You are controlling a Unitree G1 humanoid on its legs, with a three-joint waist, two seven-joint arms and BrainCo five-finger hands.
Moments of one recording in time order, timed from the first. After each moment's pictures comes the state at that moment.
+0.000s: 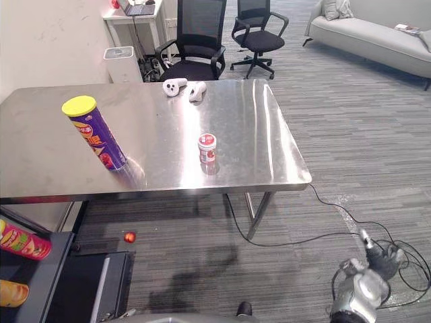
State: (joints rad) left arm 0.17 0.12 0.21 1.18 -0.16 -0.16 0.04; right arm -0.04 -0.26 -0.73 0.53 0.30 -0.19 -0.28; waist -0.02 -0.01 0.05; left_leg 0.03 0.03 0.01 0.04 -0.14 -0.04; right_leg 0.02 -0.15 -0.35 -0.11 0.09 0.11
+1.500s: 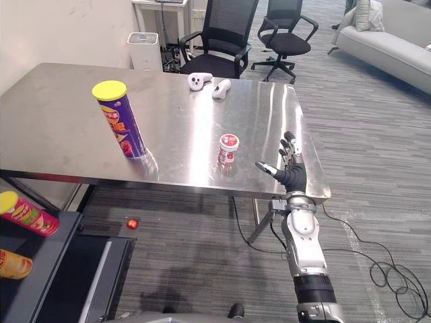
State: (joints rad) left arm 0.22 0.12 0.20 1.13 -0.15 -0.16 0.06; right arm -0.15 -0.26 -0.07 0.14 0.20 -0.24 -0.08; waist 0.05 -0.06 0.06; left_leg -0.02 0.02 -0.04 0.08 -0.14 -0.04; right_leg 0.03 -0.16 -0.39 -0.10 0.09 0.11
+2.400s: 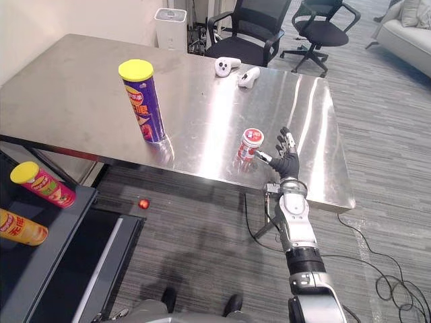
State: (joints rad) left arm 0.21 0.13 0.20 1.11 -0.13 -0.15 0.07; right arm -0.33 -0.26 -0.07 0.35 0.19 -0.20 -0.13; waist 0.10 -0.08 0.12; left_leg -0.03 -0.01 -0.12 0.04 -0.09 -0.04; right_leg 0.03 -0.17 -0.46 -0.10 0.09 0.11
